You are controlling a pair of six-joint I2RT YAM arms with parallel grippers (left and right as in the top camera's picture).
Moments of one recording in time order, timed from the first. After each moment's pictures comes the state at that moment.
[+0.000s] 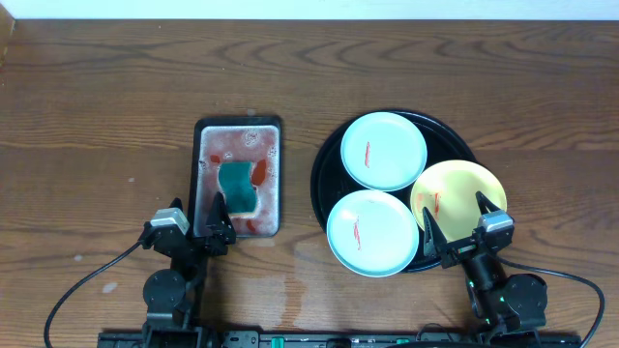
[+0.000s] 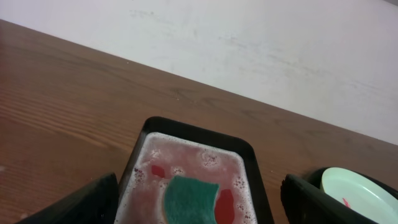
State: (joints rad) left arm -0.05 0.01 0.02 -0.11 -0.03 -0.33; right arm 0.14 0.01 0.01 -0.06 -0.18 0.09
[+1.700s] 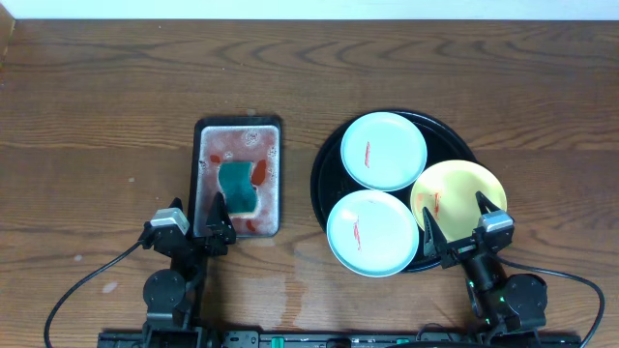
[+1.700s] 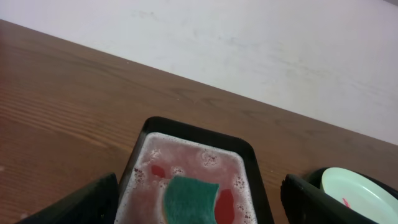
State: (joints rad) left arm -0.05 0.01 0.02 -0.11 -0.03 -0.33; right arm 0.14 0.01 0.01 -0.06 -0.18 0.09
